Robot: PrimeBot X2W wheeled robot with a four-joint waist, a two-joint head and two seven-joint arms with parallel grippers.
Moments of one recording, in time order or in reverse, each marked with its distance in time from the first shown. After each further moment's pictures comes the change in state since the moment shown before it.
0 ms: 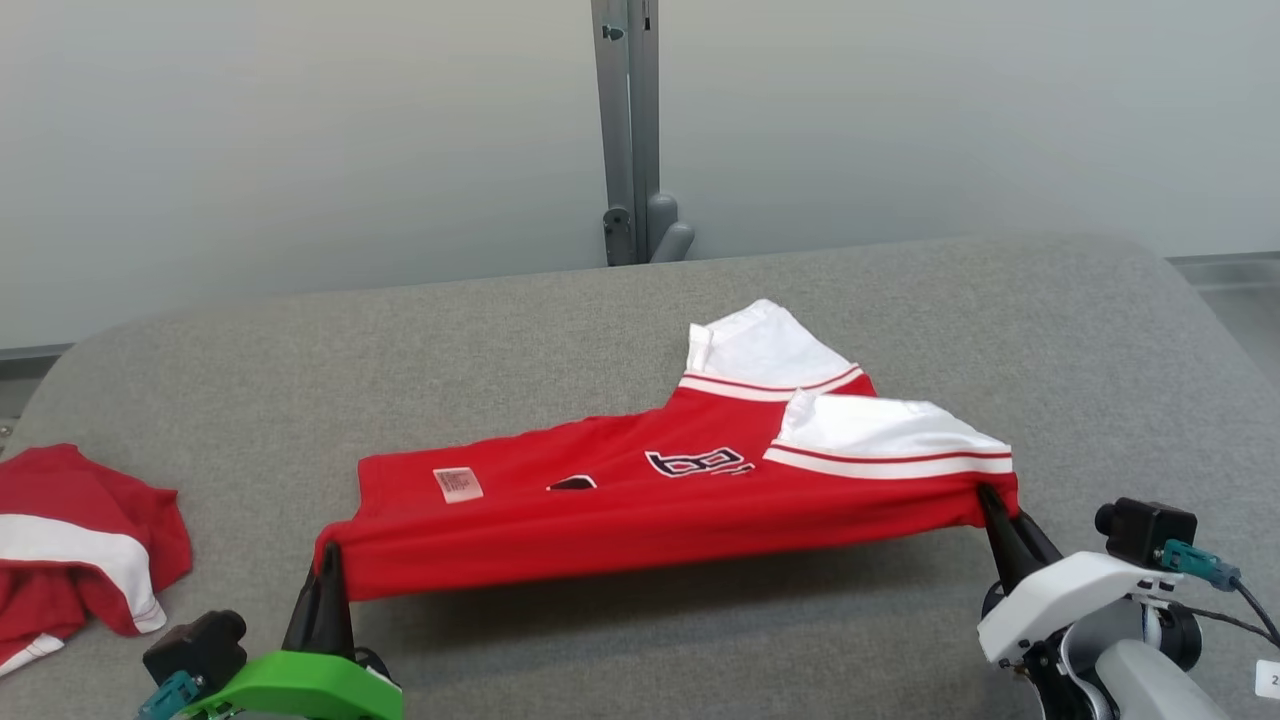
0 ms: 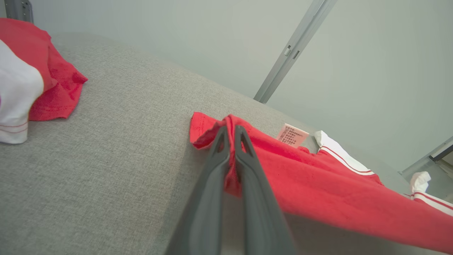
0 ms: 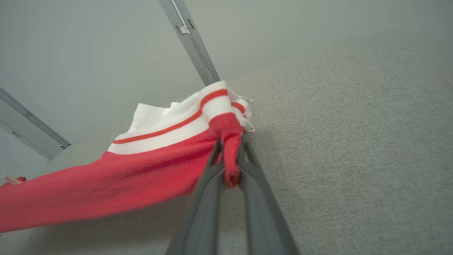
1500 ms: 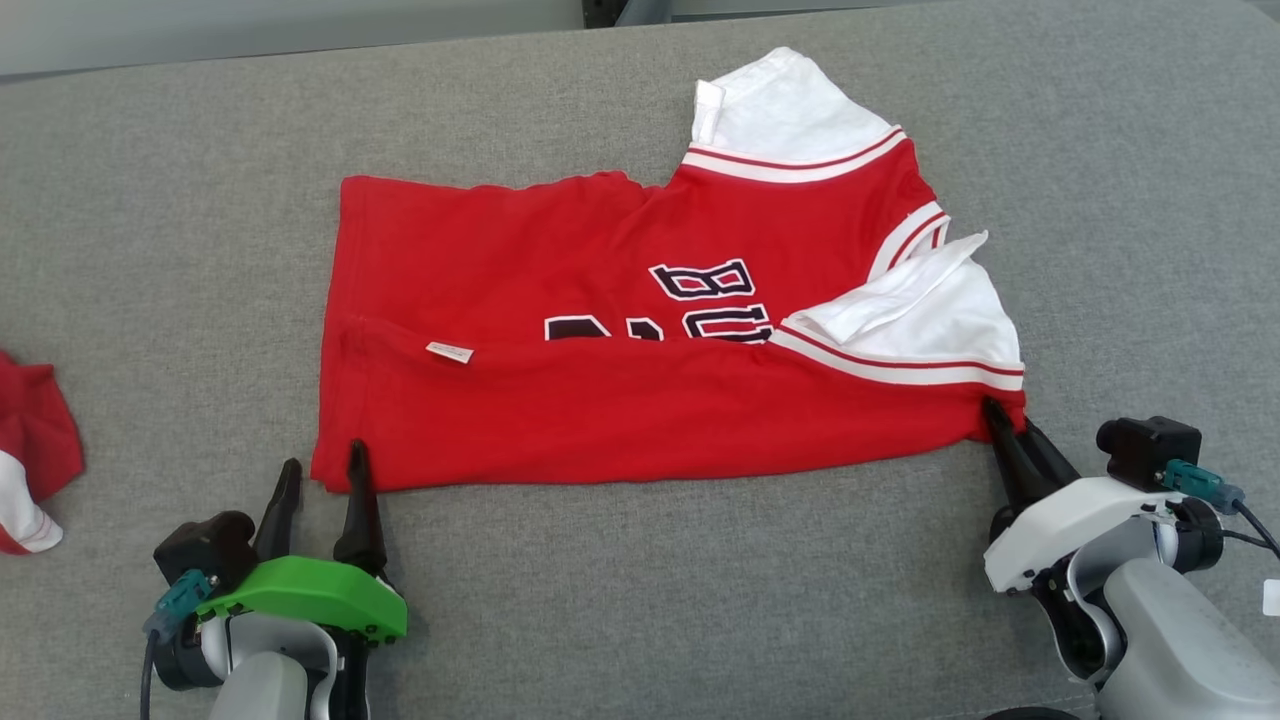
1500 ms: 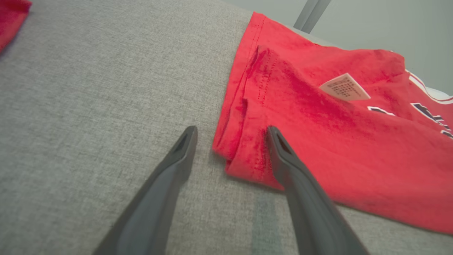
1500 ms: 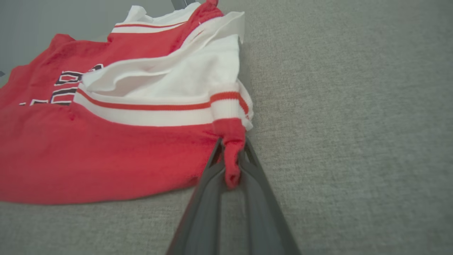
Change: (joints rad) left arm -0.133 0.000 -0.006 0.018 0.128 0.020 0.000; right arm -0.091 -0.045 0.009 -0.039 -0.132 0.000 0.000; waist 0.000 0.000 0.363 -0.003
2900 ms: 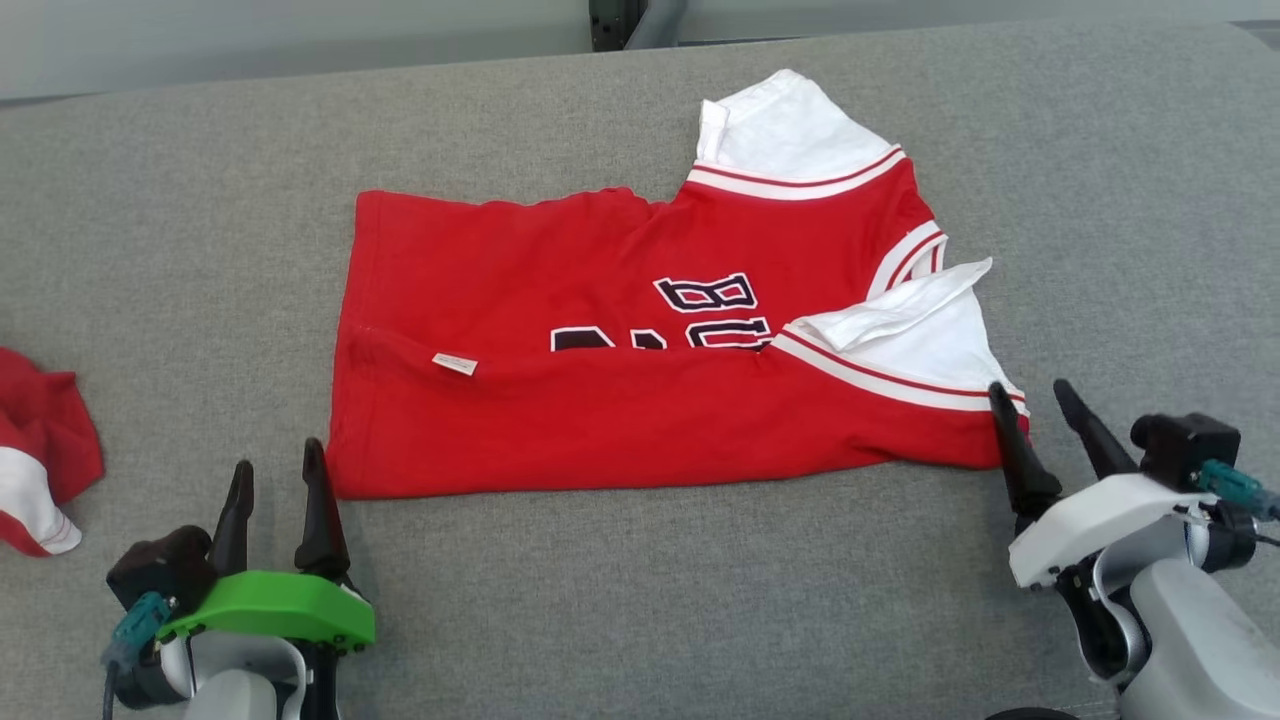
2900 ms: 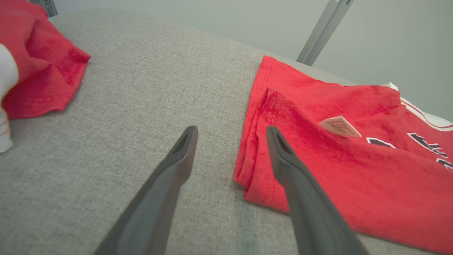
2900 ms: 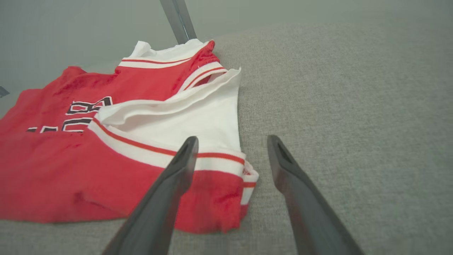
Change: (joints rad) left arm 0.038 0.000 0.072 -0.092 0.041 0.014 0.000; right arm 0.021 -0.009 -0.075 -0.074 -0.046 0.000 0.002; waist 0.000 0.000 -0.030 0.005
